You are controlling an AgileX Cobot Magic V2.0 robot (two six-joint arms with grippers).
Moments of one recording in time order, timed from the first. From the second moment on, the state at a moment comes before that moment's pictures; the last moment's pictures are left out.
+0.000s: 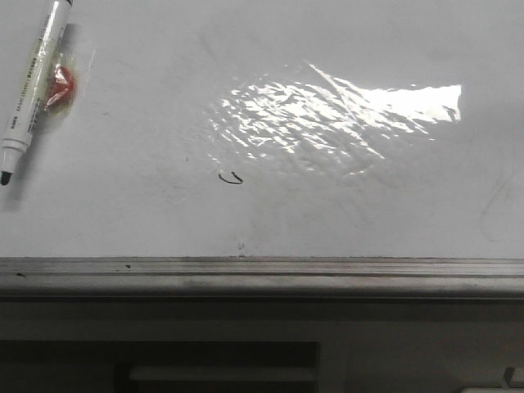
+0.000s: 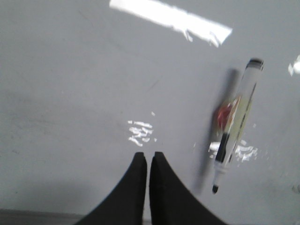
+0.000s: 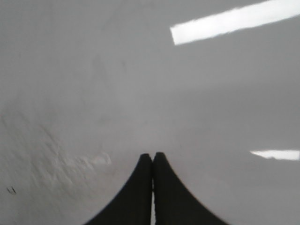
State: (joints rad) left arm -0.11 0.36 -0.38 -0.44 0.51 0.08; right arm -0.08 0.22 -0.45 0.44 0.55 -0.25
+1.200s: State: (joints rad) left arm -0.57 1.03 -0.51 -0.68 0.13 0.32; right arm 0.06 0.26 -0.54 0.22 0.74 -0.26
